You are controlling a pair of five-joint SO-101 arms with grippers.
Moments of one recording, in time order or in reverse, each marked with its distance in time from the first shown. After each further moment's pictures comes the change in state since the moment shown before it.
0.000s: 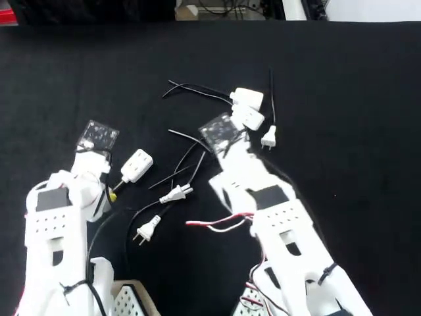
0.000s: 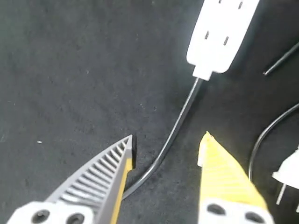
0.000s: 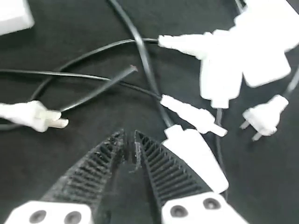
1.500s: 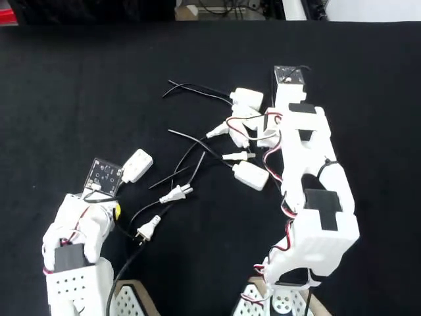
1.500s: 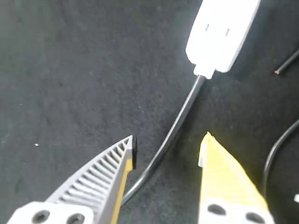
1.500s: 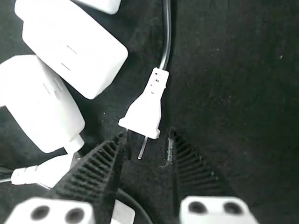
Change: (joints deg) left arm -0.1 -48.5 30.0 1.8 0.4; right arm 24.4 56.3 -51.4 15.3 -14.0
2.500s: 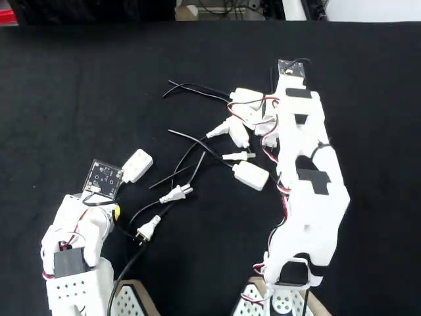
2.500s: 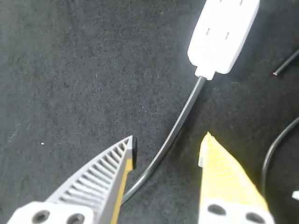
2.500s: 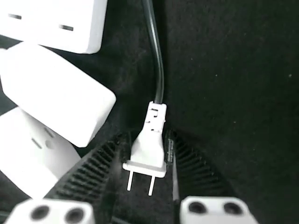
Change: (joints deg) left arm 0.0 -4.5 -0.1 4.3 0.0; right arm 0.0 17.4 -21.6 9.5 -6.8
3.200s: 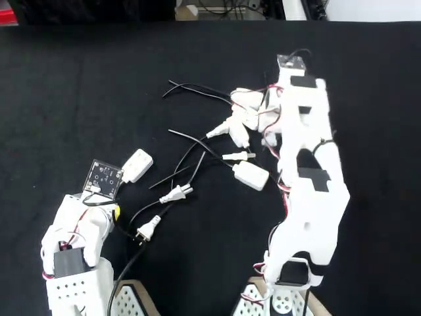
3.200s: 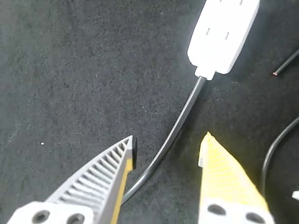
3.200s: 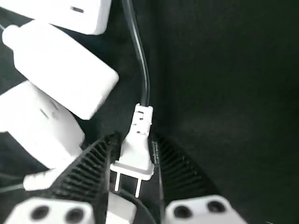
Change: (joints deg) left arm 0.0 0.0 0.0 0.0 0.0; right arm 1.7 0.4 -12.7 15.7 5.9
